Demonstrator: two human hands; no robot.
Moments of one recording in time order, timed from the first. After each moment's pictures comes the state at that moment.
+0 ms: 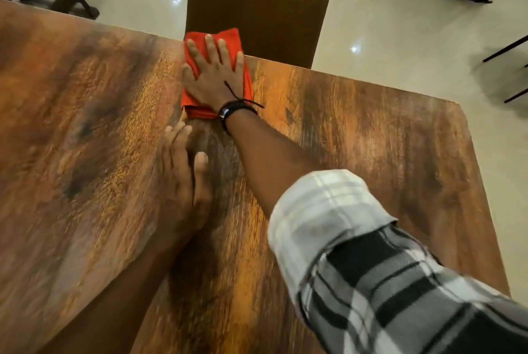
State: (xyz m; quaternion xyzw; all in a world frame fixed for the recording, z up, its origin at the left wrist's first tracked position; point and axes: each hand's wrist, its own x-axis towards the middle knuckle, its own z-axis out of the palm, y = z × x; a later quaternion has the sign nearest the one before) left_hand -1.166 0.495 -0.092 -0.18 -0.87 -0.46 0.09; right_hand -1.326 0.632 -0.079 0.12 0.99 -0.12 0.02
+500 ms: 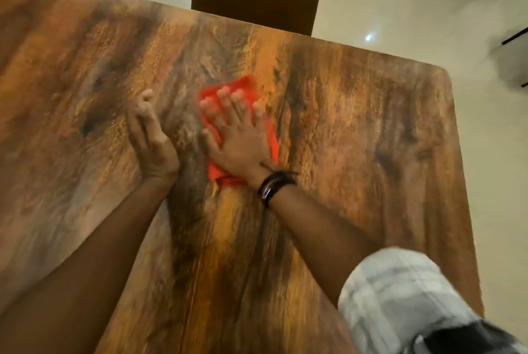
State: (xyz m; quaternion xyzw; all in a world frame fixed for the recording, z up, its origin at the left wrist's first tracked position) left_hand -1.134 0.476 -0.072 -0.01 -0.79 -0.60 0.13; right_hand -1.099 0.616 -0.092 0.03 0.99 -0.14 -0.02
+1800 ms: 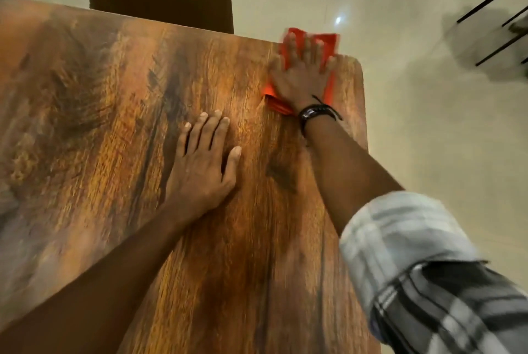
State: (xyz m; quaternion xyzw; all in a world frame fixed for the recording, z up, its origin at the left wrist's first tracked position) left_hand -1.051 0.707 -0.093 -0.32 -0.93 -0.18 -0.04; right_hand -1.116 0.955 -0.084 0.32 0.94 -0.13 0.02
